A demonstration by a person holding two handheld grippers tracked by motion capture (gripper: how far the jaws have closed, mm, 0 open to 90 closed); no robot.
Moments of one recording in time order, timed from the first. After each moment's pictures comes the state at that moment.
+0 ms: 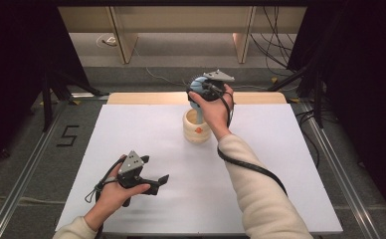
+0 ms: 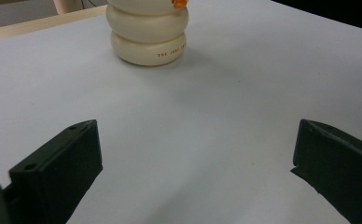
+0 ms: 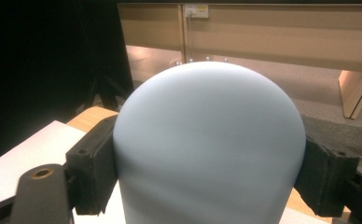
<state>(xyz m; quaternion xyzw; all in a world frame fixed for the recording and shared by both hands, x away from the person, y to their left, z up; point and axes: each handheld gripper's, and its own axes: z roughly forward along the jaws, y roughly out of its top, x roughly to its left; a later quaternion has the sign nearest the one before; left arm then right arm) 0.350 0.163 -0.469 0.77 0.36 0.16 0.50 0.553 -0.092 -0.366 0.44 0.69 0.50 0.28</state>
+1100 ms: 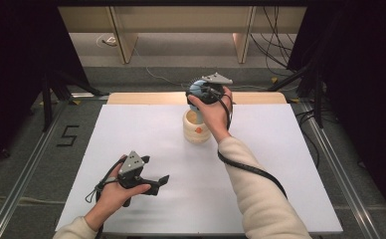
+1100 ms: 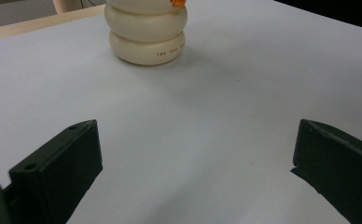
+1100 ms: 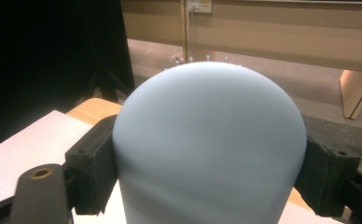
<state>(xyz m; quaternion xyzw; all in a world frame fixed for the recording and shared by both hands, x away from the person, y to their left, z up) 0.350 0.162 -0.469 0.77 0.36 0.16 0.50 0.551 -0.090 -0.374 0.43 0.70 0.50 0.28</state>
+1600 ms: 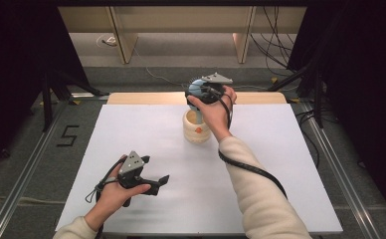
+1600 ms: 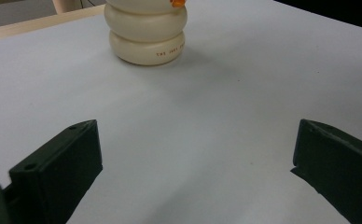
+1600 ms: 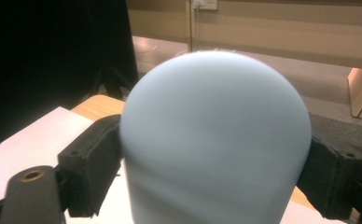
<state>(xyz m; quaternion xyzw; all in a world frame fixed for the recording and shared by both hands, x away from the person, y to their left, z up) 0.350 0.162 -0.469 0.77 0.36 0.16 0.50 0.553 -0.091 -0.375 0.43 0.71 0.49 0.27</state>
